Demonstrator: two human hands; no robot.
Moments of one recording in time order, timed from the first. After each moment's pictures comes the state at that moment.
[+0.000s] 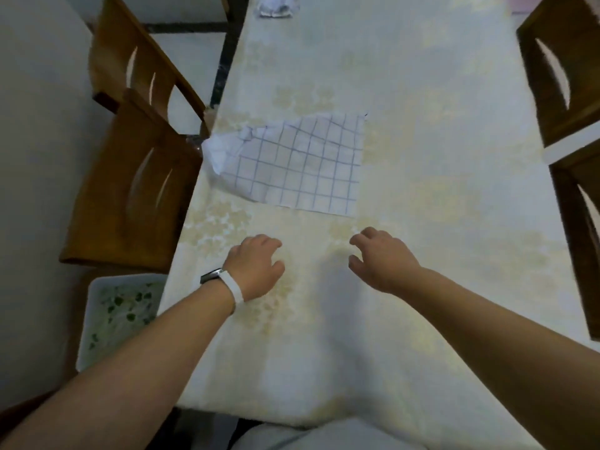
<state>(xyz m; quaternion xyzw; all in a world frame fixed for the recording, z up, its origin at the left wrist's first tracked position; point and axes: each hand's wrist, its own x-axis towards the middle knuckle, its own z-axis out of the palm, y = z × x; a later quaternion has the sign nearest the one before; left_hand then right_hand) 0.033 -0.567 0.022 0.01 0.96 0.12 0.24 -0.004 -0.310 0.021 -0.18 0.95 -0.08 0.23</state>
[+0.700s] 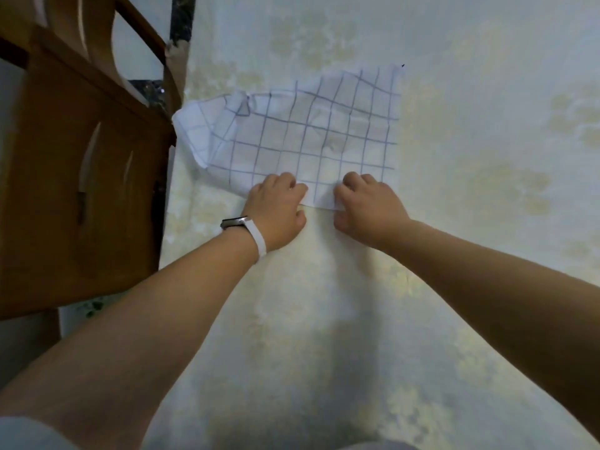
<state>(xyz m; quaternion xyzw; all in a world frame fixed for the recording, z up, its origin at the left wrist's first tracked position) -0.110 -0.595 -0.058 0.15 0.98 0.07 0.13 -0.123 -0.401 -0.049 -0.25 0.96 -0.02 0.15</state>
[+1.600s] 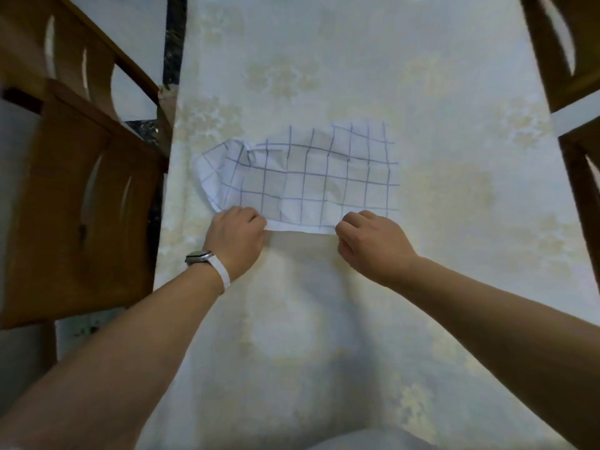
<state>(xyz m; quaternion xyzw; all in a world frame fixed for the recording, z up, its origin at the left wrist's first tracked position) -0.064 -0.623 -0.045 0.18 0.98 0.04 0.03 -0.052 -0.349 -0.009 -0.29 0.95 -0.10 0.01</state>
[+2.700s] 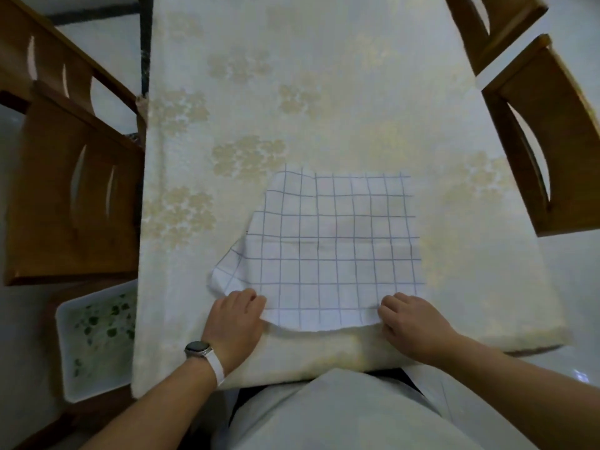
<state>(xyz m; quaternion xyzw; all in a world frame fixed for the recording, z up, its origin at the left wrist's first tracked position) 0.178 -0.587 -0.050 0.25 0.97 0.08 0.04 0.208 -0.223 -0.043 -0.26 0.95 -0.08 0.15</state>
